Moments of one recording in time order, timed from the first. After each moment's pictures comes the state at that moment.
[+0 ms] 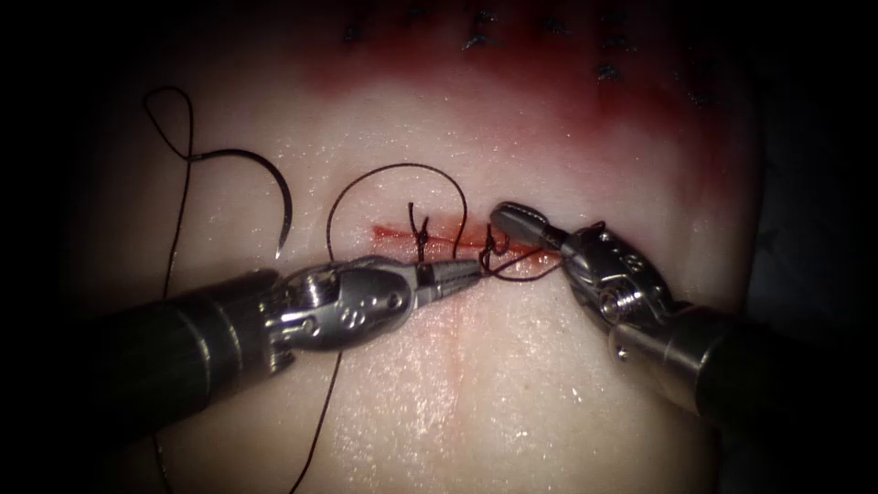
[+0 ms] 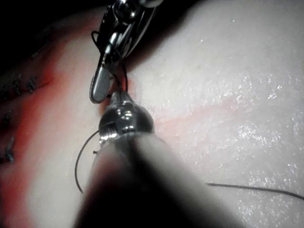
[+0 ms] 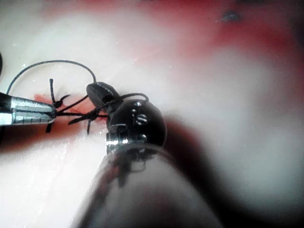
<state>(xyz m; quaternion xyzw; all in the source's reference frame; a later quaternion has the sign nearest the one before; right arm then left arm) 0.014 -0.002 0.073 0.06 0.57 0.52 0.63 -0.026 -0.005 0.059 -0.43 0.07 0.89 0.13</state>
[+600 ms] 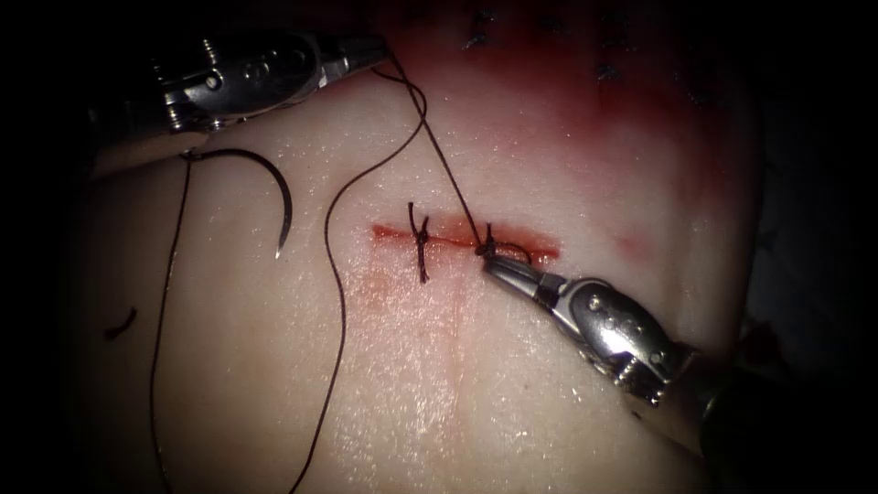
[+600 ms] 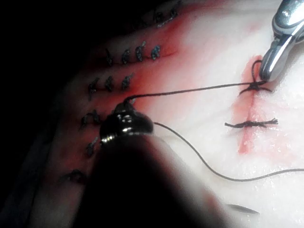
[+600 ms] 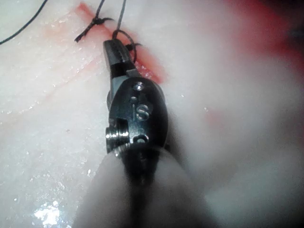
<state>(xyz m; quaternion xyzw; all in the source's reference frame) 0.014 -0.006 0.072 -0.08 0.61 0.37 0.70 -0.017 0.013 0.057 -0.40 0.14 0.87 0.24</state>
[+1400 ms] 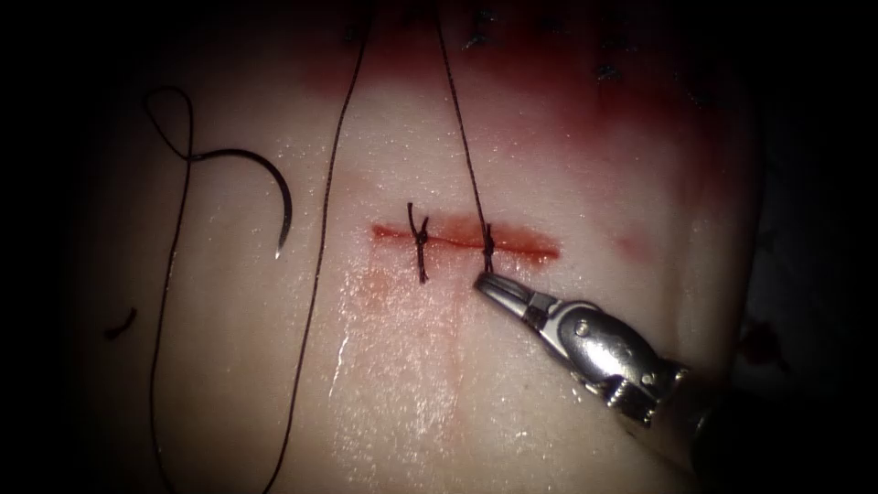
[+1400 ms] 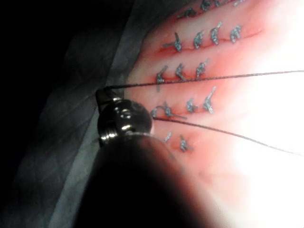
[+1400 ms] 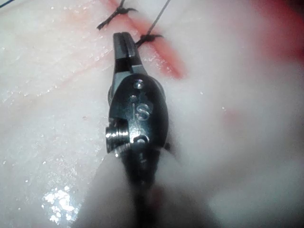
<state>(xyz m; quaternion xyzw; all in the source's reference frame) 0.016 -0.009 0.072 -0.11 0.61 0.34 0.71 -0.020 0.026 0.063 -0.41 0.32 0.80 0.29</state>
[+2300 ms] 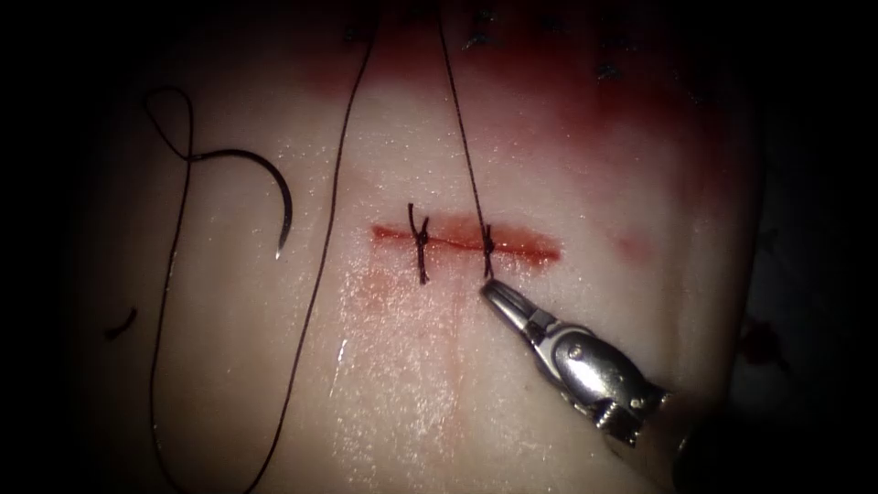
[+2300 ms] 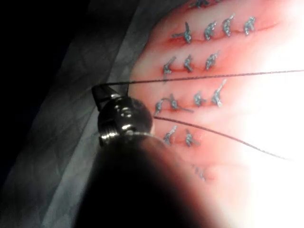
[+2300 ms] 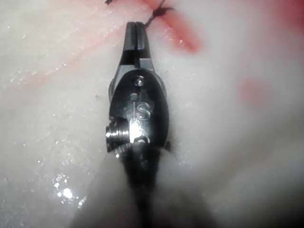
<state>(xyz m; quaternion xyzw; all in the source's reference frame) 0.016 -0.013 0.074 -0.11 0.60 0.35 0.71 -0.020 0.027 0.065 -0.43 0.33 0.78 0.32</state>
